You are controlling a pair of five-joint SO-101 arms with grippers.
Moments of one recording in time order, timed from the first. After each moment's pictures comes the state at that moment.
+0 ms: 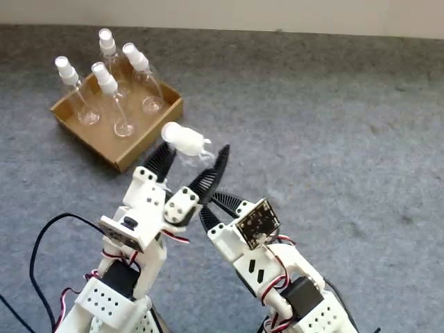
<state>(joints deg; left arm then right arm) 24.0 -87.7 96.1 -22.6 5.6 -40.3 -104.7 95.3 28.2 6.8</state>
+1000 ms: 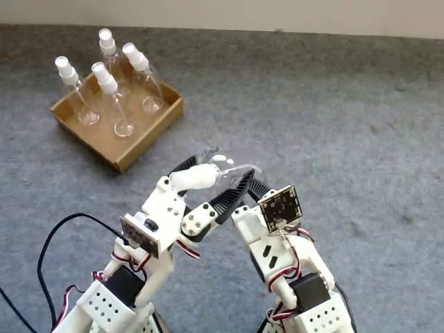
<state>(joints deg) 34.0 -88.5 96.2 -11.3 5.4 -27.0 -104.6 95.3 28.2 6.8</state>
